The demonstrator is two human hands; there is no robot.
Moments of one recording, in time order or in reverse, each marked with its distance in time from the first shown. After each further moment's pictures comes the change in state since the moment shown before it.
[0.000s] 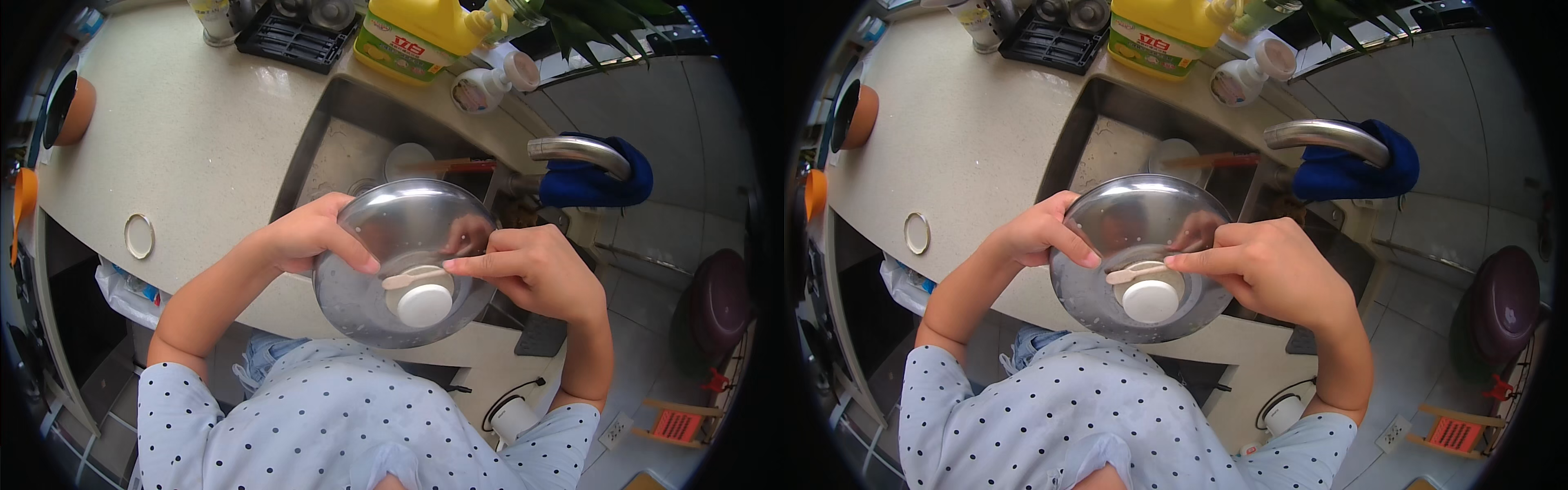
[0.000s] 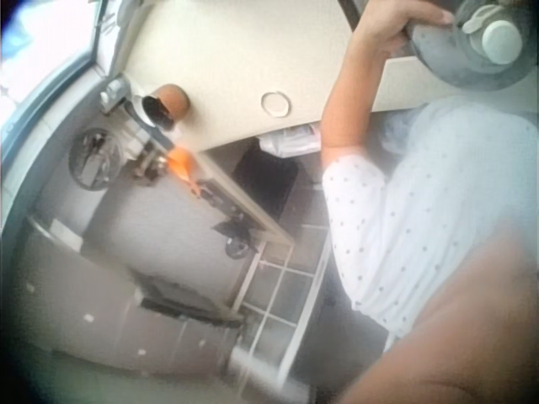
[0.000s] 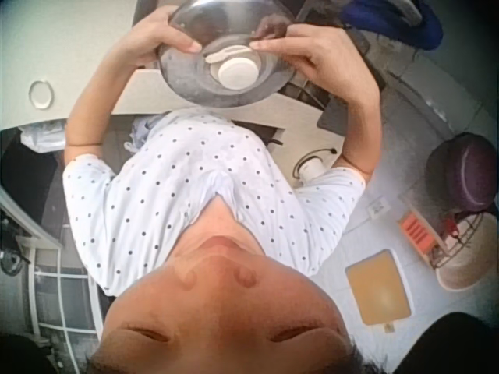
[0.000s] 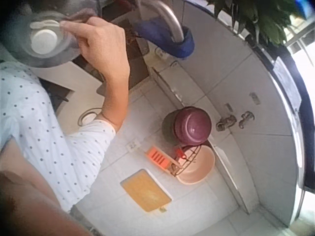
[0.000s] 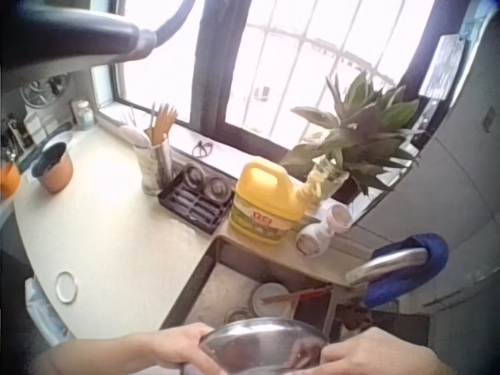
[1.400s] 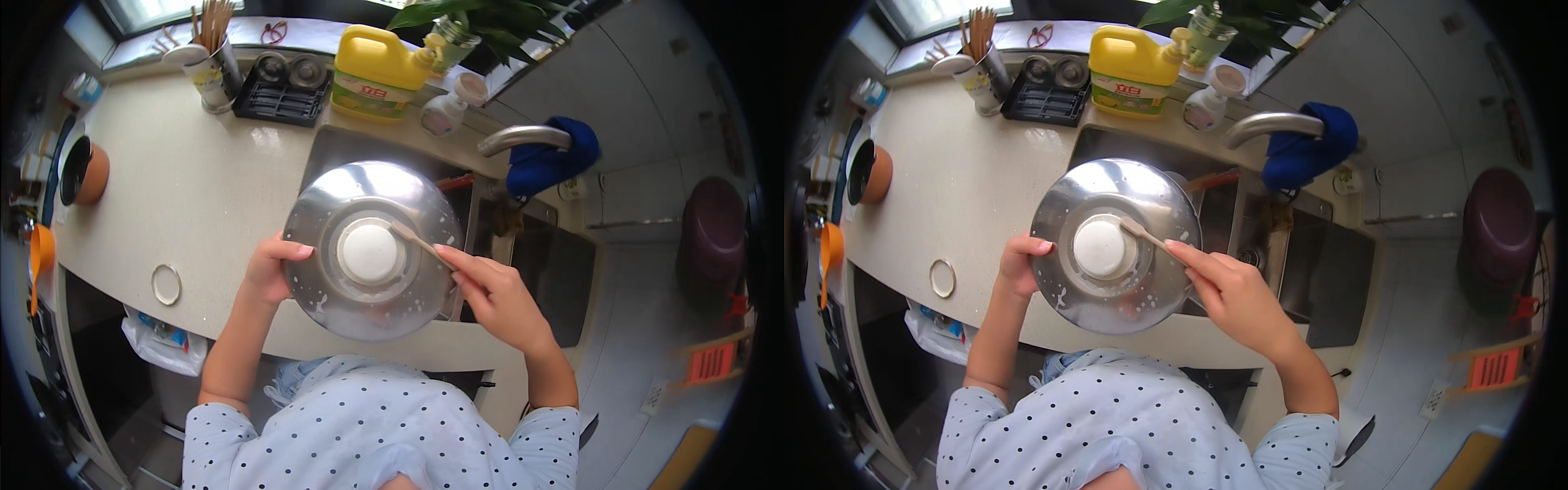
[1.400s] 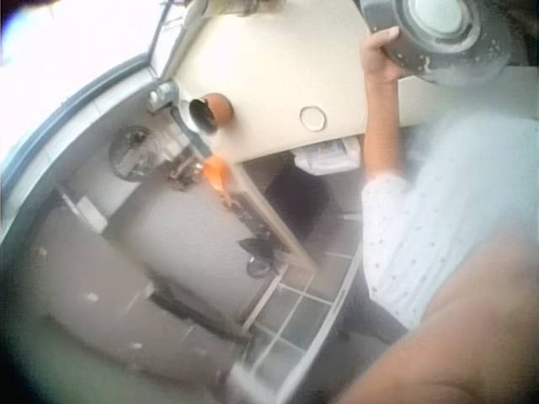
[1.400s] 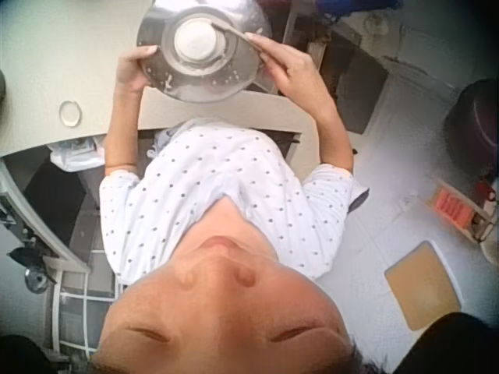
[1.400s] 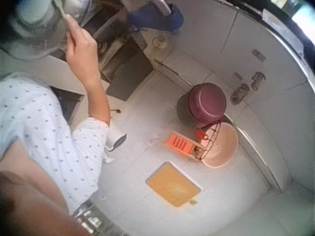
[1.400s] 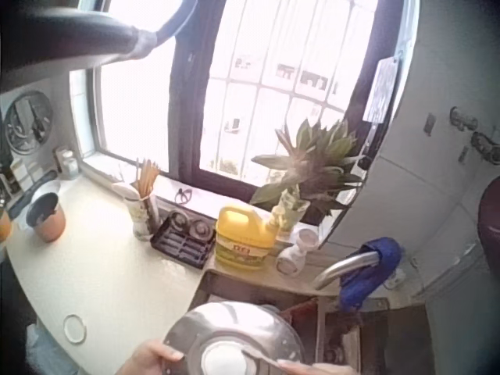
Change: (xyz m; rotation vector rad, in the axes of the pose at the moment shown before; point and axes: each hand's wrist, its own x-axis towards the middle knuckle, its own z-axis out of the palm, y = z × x) left_hand -0.040 -0.028 -0.027 -0.469 0.056 0.300; right_hand -0.032 -0.050 0.063 0.297 0.503 0.259
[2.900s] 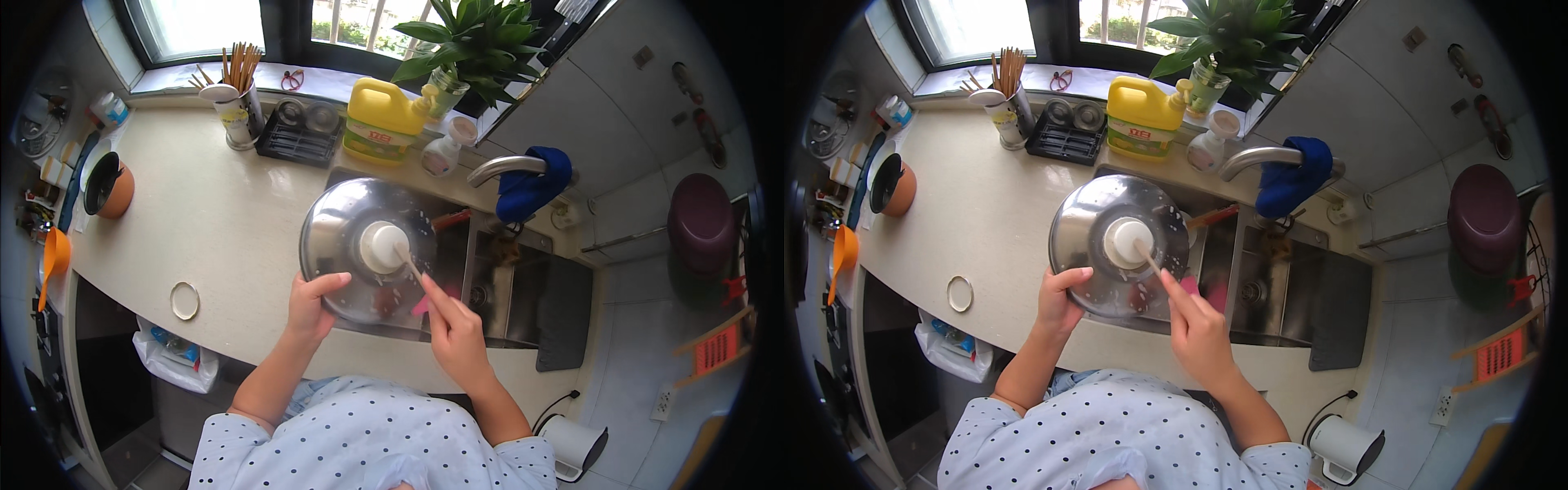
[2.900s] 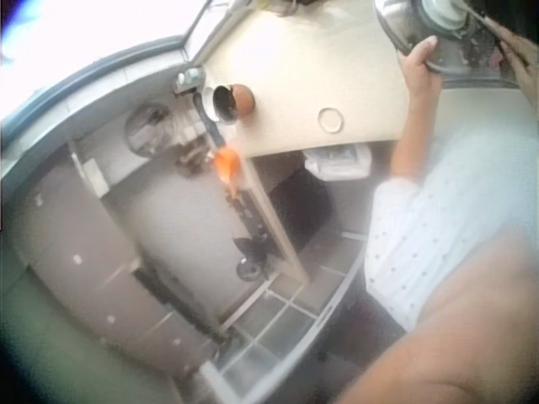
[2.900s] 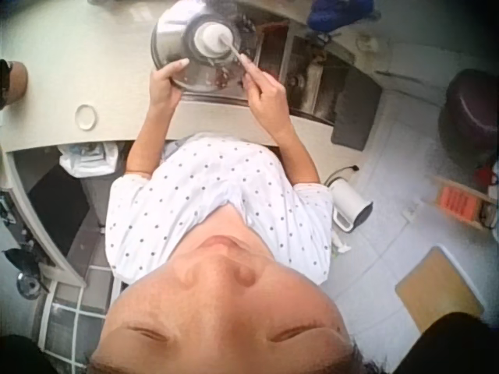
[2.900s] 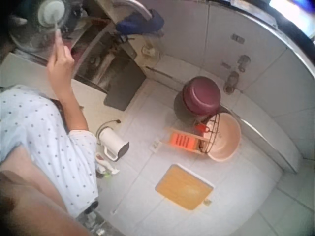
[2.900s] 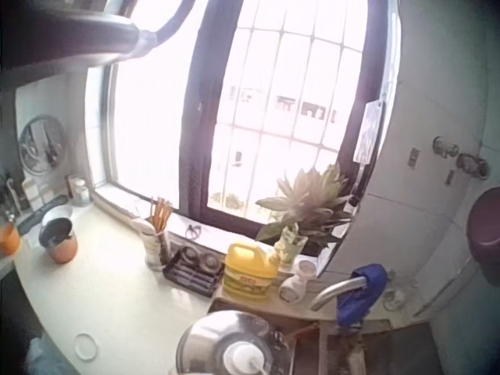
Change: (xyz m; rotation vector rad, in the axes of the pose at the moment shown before) left_hand -0.020 -0.042 0.050 0.146 0.210 0.443; right_hand -0.026 -0.014 0.067 0.070 0.373 -0.001
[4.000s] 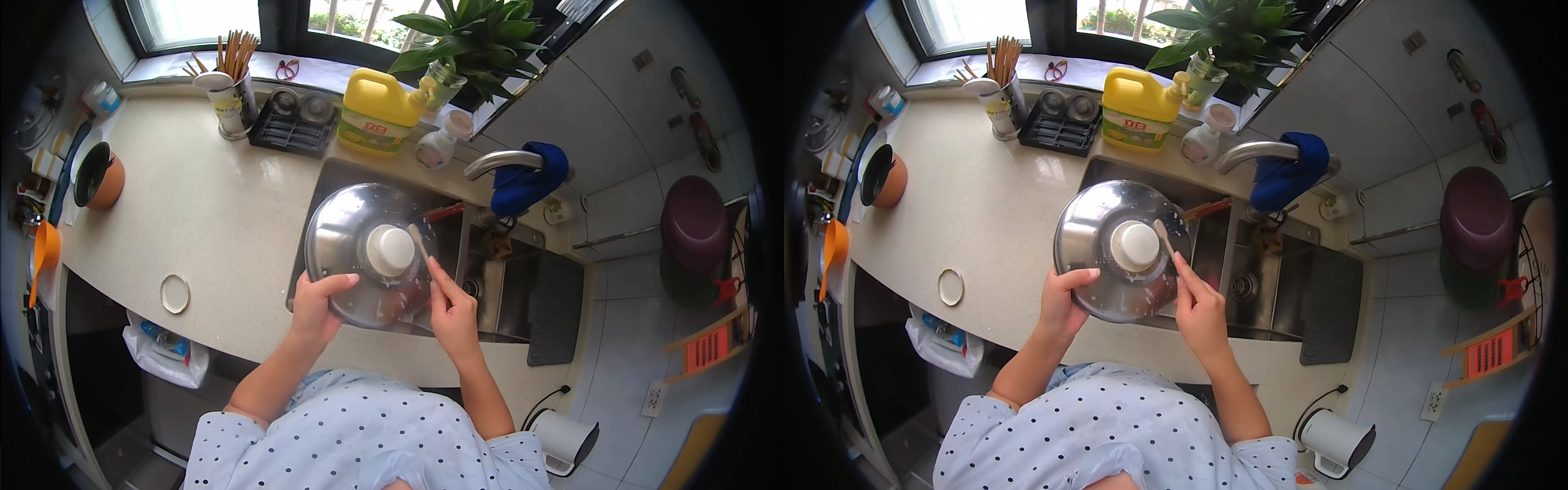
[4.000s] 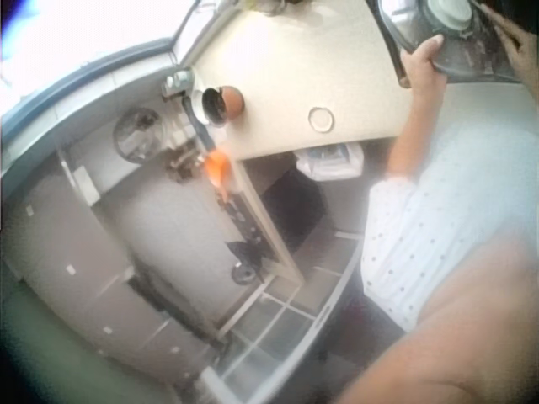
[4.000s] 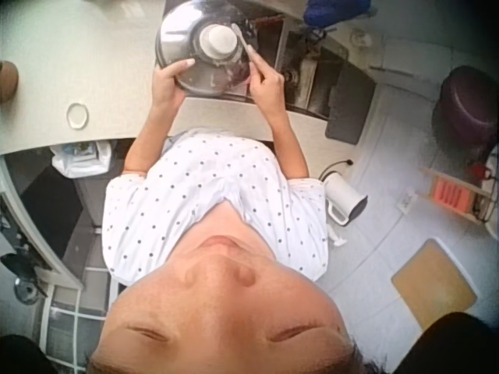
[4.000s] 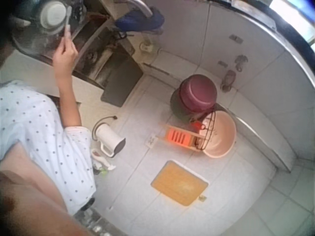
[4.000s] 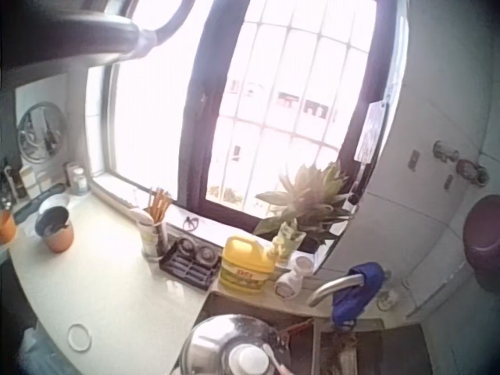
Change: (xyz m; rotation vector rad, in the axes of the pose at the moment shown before) left_hand -0.007 -0.008 0.013 -0.070 0.042 -0.080; right_hand 0.001 0.023 0.009 0.033 0.083 0.136
